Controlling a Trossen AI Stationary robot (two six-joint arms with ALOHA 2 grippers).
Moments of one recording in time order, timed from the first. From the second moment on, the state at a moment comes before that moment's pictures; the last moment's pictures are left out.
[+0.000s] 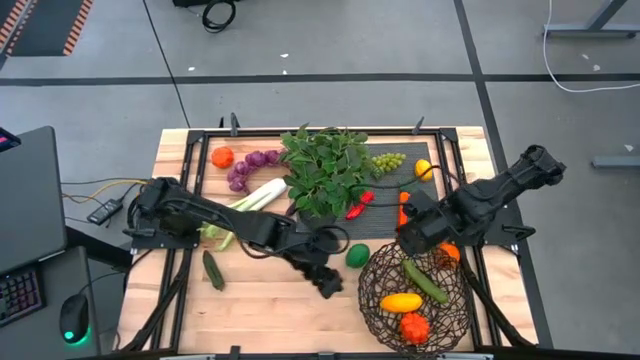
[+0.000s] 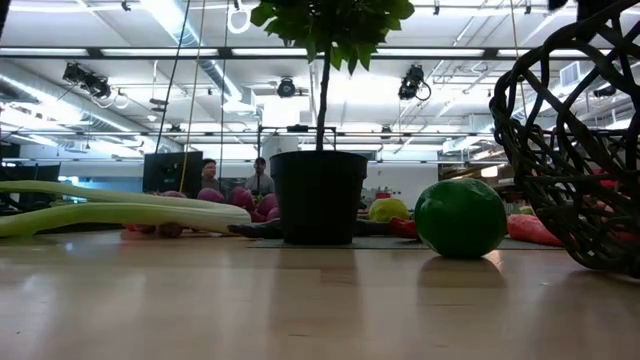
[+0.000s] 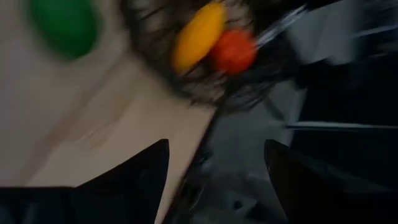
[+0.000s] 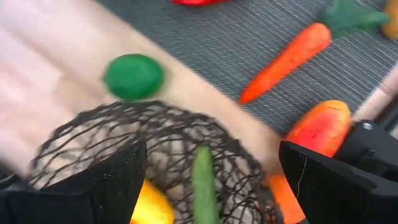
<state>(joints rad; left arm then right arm) -0.34 1.81 1.66 -0.61 0.11 -1.09 0.47 1.34 1.39 -1.48 0.23 1.42</state>
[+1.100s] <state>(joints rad) -0.45 1.51 1.66 -0.87 -0.13 -1.08 -0.08 1.35 0.84 -1.04 0.06 1.11</state>
